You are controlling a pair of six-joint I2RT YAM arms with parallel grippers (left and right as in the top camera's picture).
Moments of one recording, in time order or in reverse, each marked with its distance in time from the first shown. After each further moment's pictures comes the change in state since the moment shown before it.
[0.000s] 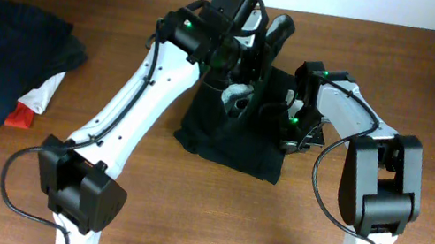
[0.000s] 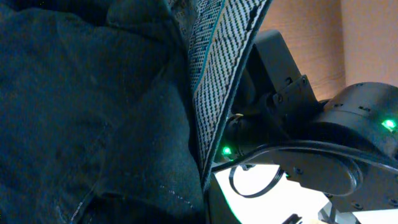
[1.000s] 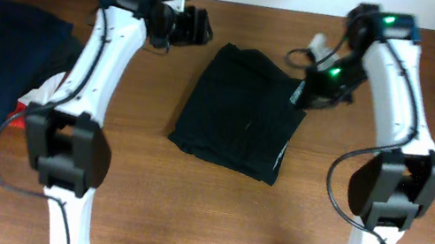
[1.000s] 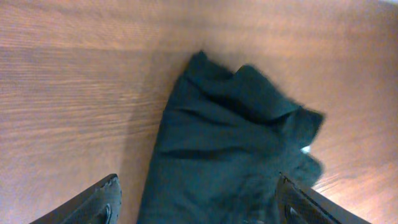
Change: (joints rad) left arm 0.316 0.178 0.023 0.076 -0.014 0.216; right arm -0.090 0.047 0.581 -0.483 -0.278 -0.238
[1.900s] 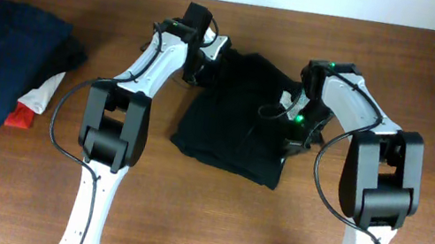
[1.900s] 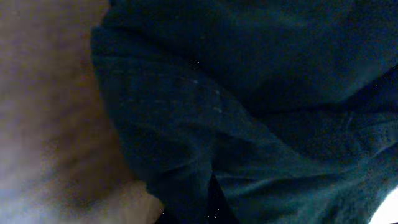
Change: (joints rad) left arm -0.088 0.338 0.046 0.034 0.152 0.179; right arm 0.051 0.002 -0.471 0.258 0.112 0.060
